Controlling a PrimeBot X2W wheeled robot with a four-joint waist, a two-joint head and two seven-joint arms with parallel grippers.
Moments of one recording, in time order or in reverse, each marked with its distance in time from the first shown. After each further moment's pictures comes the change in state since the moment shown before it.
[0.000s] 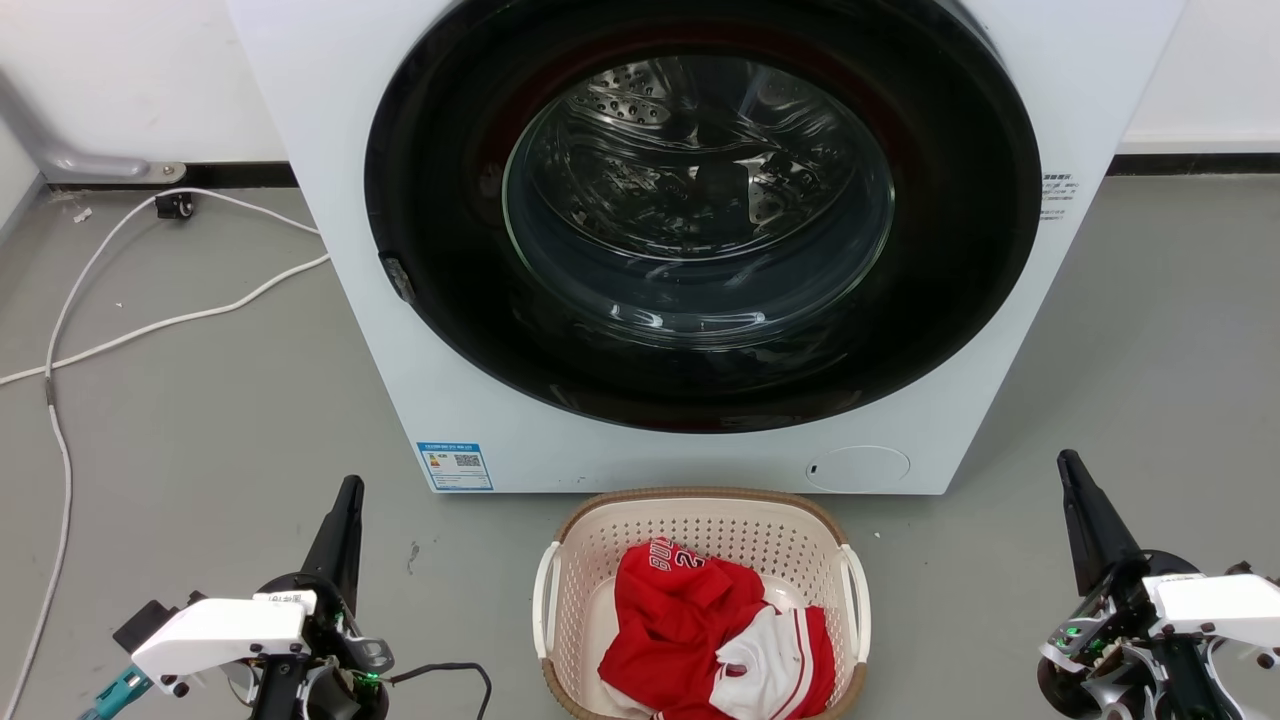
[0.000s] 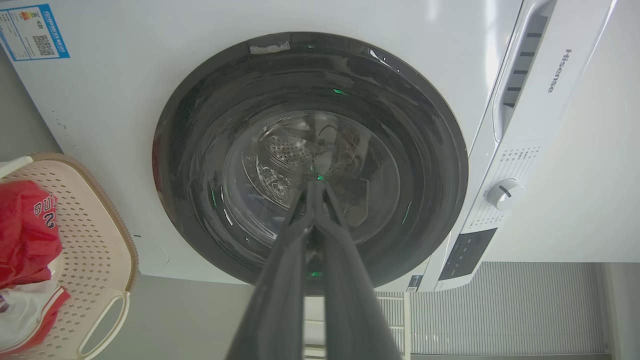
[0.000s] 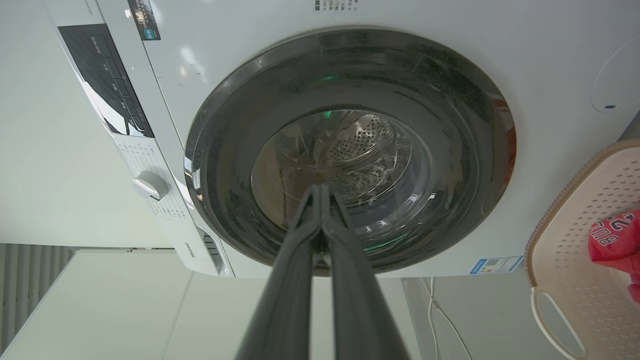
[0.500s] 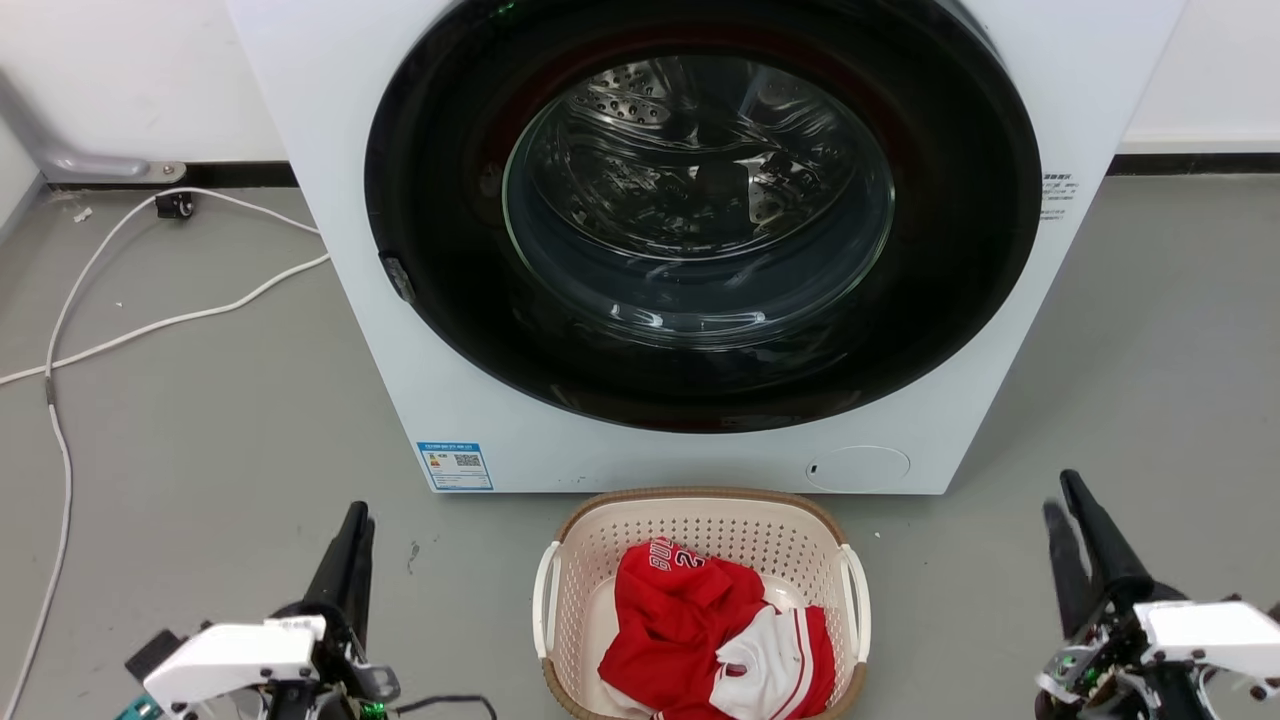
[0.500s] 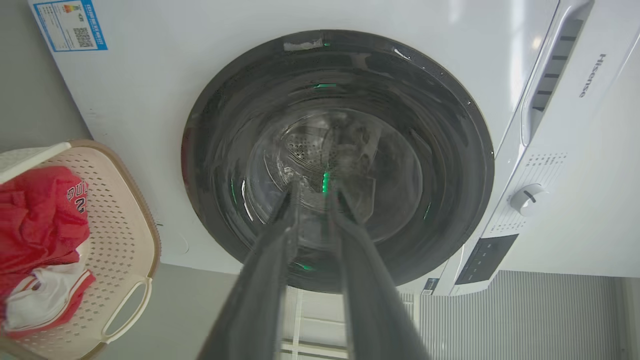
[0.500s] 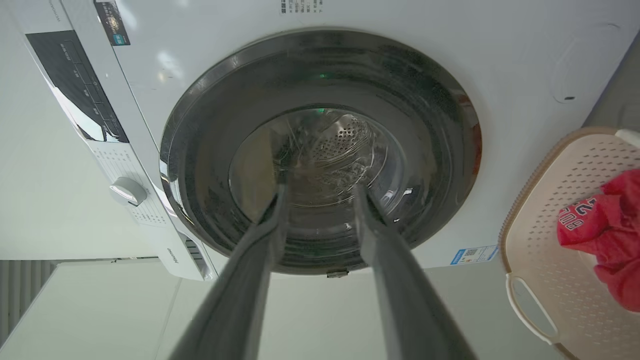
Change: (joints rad) left arm 0.020 -0.002 -0.005 0.026 0.000 0.000 -0.001; right arm 0.023 0.001 0.001 0.025 0.000 0.000 0.000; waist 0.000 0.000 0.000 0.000
